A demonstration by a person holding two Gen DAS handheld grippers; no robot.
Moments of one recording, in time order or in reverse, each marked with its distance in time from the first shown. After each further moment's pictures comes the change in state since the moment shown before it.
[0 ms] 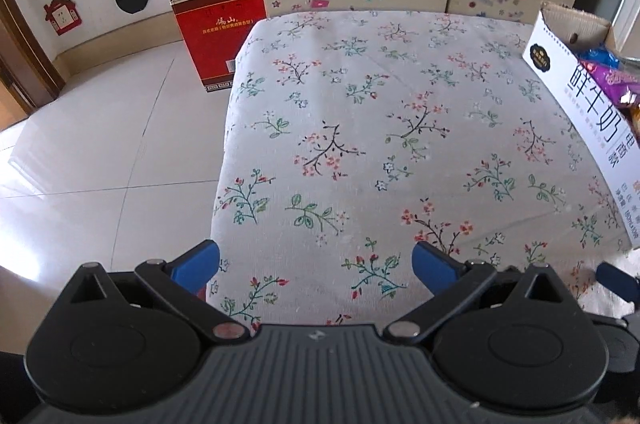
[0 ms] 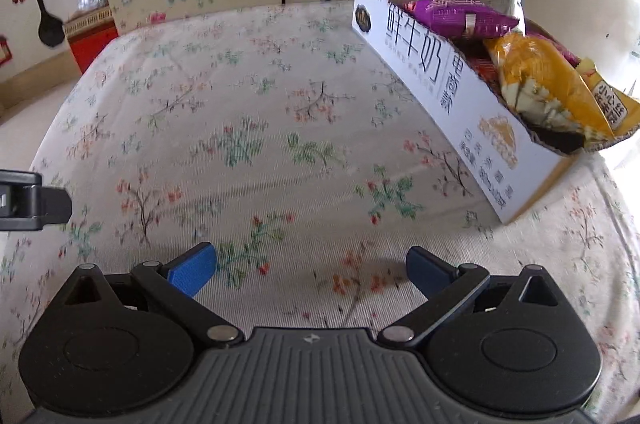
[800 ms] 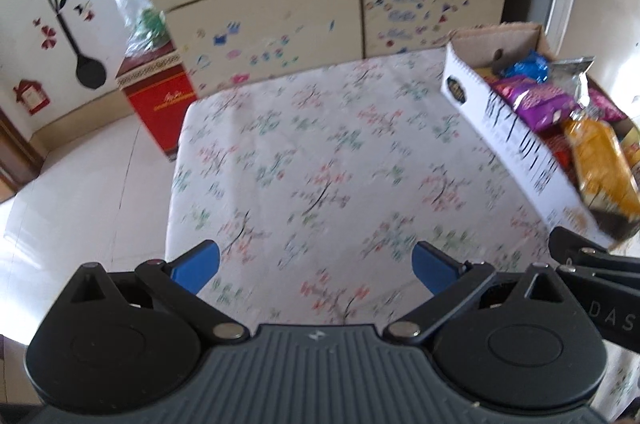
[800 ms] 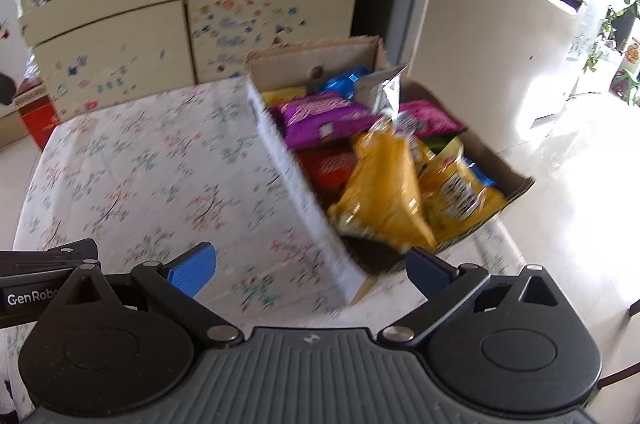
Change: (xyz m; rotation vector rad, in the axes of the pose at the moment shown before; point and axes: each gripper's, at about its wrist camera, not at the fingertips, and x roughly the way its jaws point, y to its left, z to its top) left arm -0.036 -0.076 0.035 0.158 -0.090 -0.017; right arm -0.066 -0.061 0.057 0.077 -0.003 -0.133
